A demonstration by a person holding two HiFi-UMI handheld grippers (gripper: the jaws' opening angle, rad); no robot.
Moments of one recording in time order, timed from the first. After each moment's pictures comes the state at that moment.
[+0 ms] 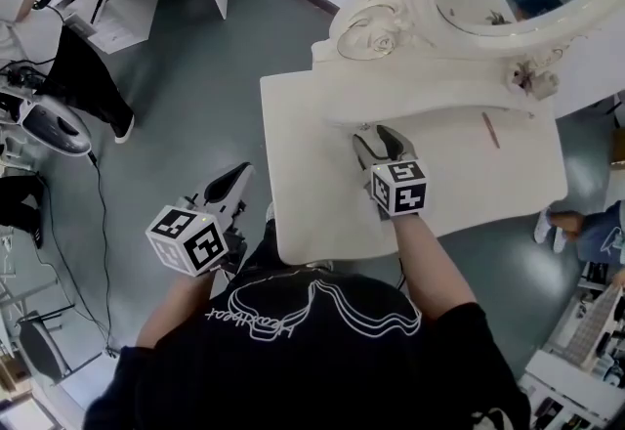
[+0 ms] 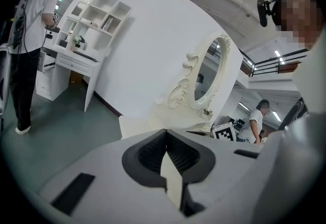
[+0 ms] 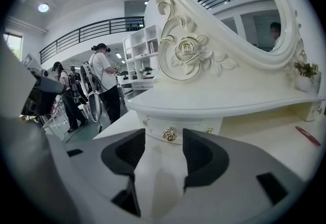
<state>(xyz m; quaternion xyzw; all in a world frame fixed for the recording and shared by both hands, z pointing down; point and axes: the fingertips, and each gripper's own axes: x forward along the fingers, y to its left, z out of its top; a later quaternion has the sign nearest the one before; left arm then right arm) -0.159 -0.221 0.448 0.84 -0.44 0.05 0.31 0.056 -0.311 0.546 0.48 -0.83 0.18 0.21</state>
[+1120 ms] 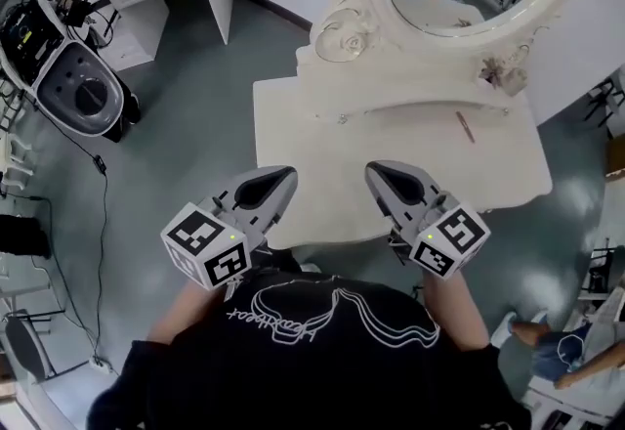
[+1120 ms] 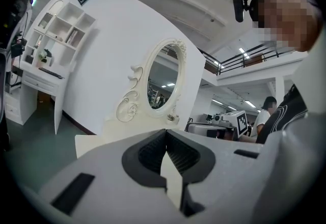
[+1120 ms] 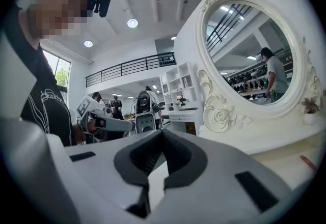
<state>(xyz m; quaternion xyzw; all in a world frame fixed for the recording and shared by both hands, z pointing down) -0.042 -0.137 0.346 0.92 -0.34 0.01 0.19 0.065 -0.149 0.346 0.32 -0.94 0.10 0.03</state>
